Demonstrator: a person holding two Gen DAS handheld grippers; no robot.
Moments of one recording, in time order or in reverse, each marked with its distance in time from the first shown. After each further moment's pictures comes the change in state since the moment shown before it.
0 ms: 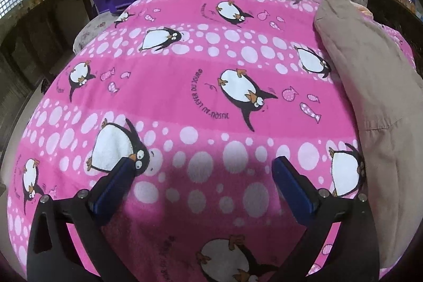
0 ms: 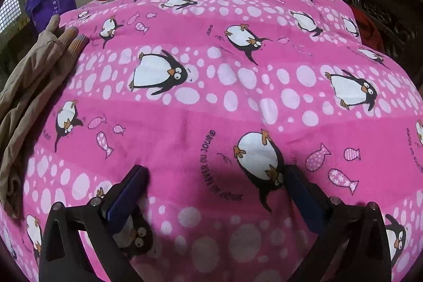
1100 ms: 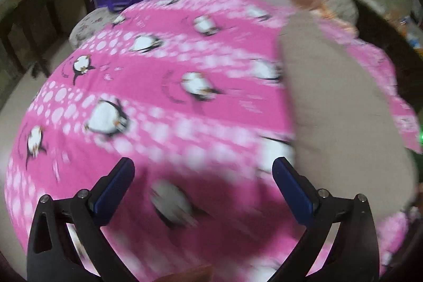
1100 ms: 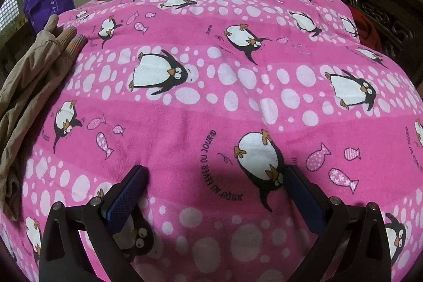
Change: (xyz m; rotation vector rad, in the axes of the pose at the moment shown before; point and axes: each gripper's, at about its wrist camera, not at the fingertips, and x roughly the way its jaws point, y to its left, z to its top) left arm -0.077 -0.033 -0.016 -0.087 -0.008 -0.127; right arm 0.001 -0.001 0.001 0.008 0.002 -0.002
